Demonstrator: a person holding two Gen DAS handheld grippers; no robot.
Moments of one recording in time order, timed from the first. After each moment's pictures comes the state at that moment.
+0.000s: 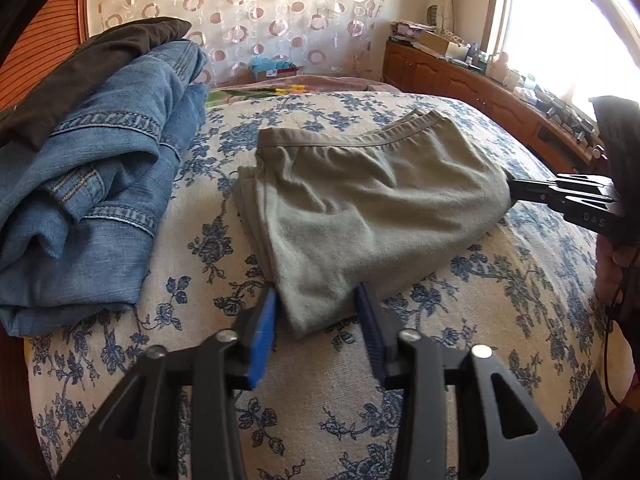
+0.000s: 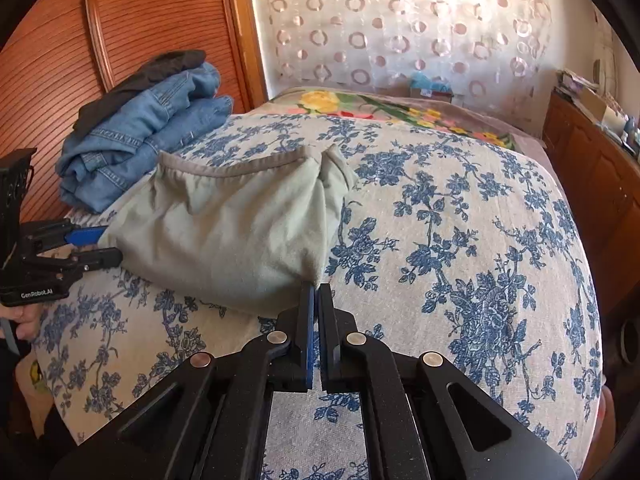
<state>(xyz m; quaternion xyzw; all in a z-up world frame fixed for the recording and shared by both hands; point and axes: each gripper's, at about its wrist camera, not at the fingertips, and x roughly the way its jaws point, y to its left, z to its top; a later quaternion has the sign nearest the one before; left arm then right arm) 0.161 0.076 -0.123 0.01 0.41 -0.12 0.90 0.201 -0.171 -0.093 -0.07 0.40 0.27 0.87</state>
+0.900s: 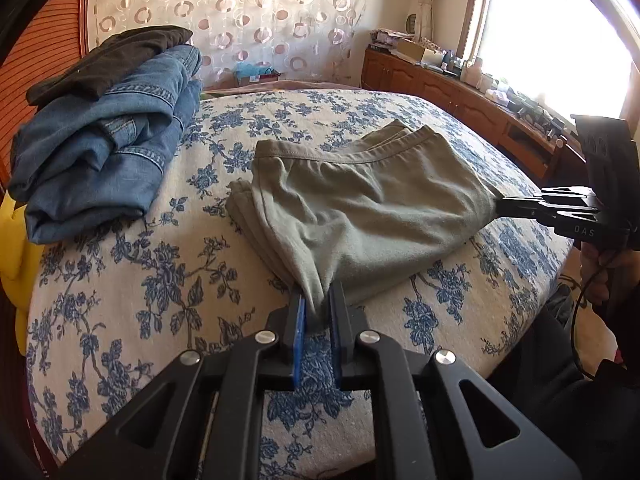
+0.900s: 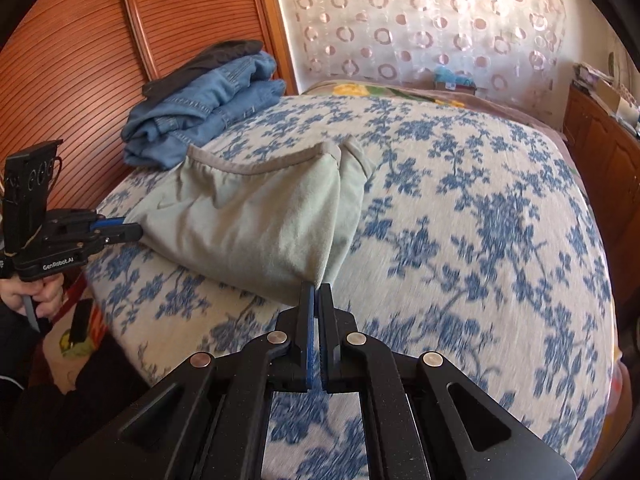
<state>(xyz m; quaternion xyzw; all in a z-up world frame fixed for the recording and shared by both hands) 0.073 0.075 -0.113 0.00 0.40 -0.15 0.90 0.110 -0.190 -0.088 -0.05 0.41 0.32 0.85</state>
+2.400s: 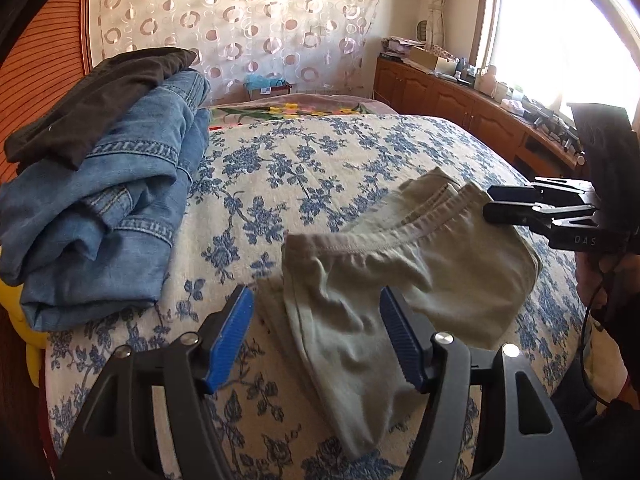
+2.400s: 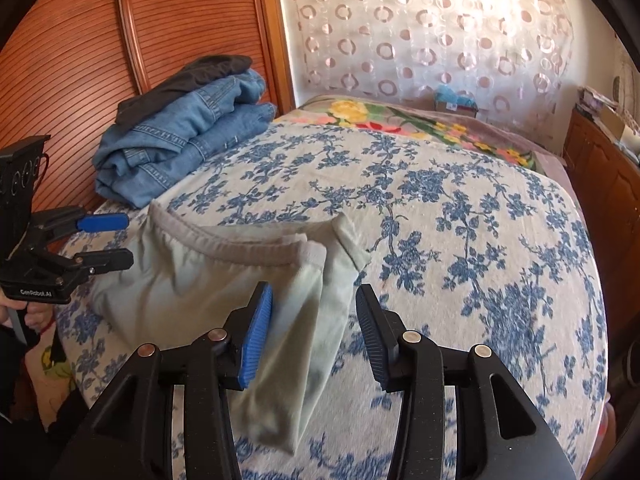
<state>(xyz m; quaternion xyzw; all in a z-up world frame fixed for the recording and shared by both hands) 0.143 0.081 -0.097 0.01 0.39 -0.13 0.91 0.181 -0.153 -0.078 -0.07 0.39 0.32 0.86</state>
